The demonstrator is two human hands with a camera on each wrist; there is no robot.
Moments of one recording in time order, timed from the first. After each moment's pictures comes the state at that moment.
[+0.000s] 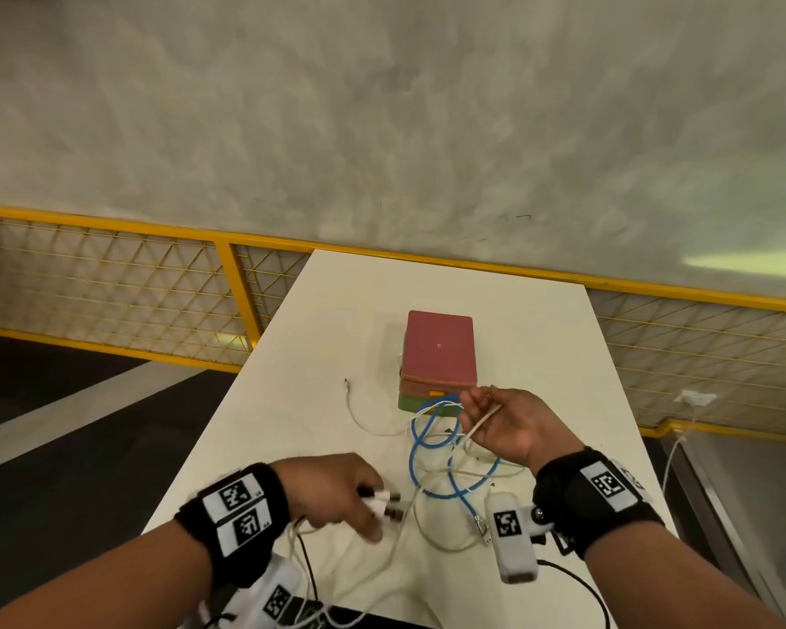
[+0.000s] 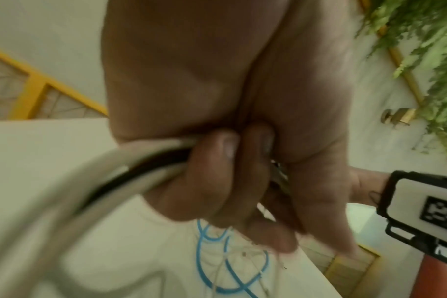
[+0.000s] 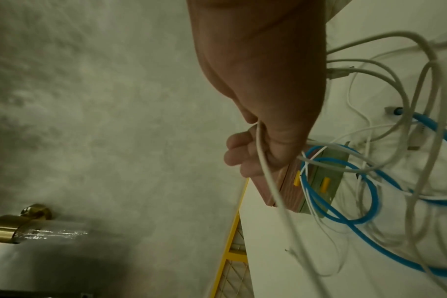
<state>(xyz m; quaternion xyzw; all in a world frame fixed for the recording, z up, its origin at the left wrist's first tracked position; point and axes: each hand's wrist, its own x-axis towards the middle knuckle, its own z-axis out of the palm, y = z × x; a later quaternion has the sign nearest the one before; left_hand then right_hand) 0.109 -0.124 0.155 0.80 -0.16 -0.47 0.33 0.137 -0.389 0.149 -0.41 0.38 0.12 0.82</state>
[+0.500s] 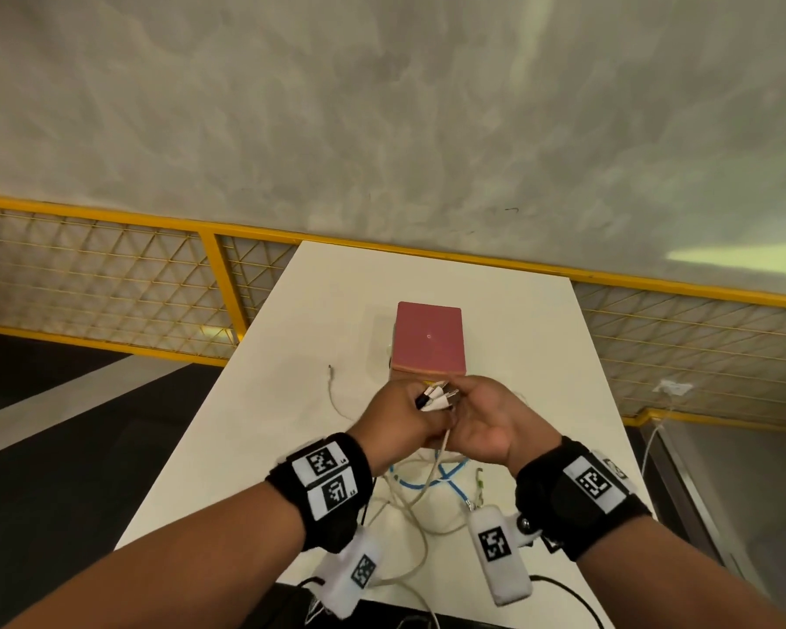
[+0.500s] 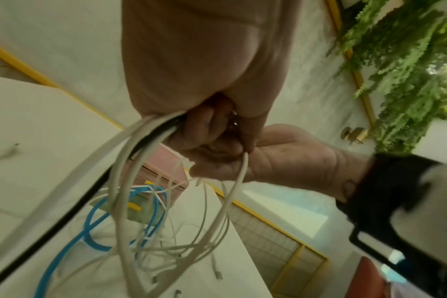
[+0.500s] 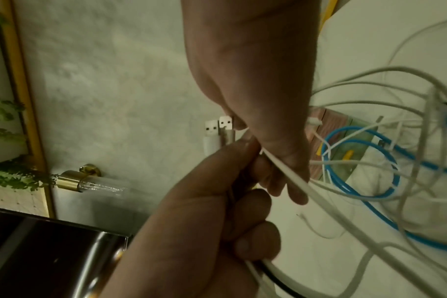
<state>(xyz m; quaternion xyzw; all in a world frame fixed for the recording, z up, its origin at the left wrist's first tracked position) 0.117 -0.211 0.167 0.75 -0.13 -0.17 0.63 0.116 -0.348 0.182 -0.48 0.25 0.25 0.80</state>
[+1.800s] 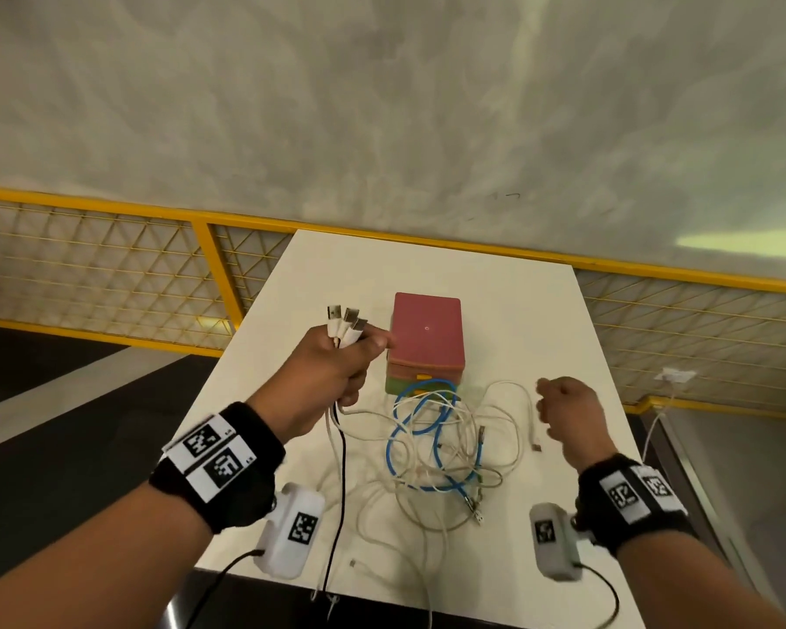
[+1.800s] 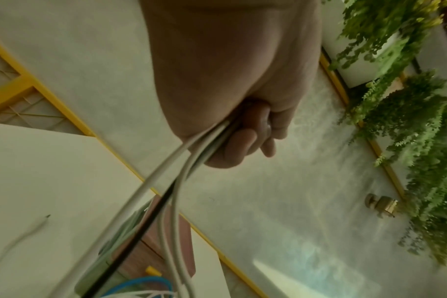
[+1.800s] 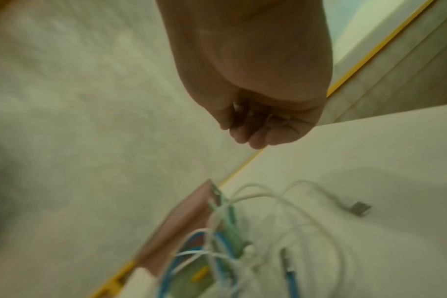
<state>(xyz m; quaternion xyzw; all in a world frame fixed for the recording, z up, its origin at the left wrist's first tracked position) 0.143 -0.150 0.219 0.70 -0.09 -0.16 0.69 0.115 -0.473 0.109 -0.78 0.34 -0.07 0.52</state>
